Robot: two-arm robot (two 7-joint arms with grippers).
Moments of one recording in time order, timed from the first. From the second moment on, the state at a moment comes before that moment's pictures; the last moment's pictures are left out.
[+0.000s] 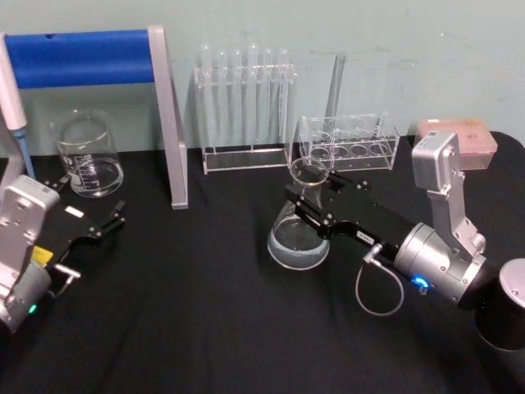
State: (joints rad) left arm -0.20 0.60 0.45 -1.41 -0.25 -0.12 0.03; right arm 0.21 0.41 -0.38 -1.52 0.40 -0.05 0.47
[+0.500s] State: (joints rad) left arm -0.20 0.60 0.45 -1.41 -0.25 -0.12 0.03; right arm 0.21 0.39 -0.40 -1.54 0.39 -0.03 0.45
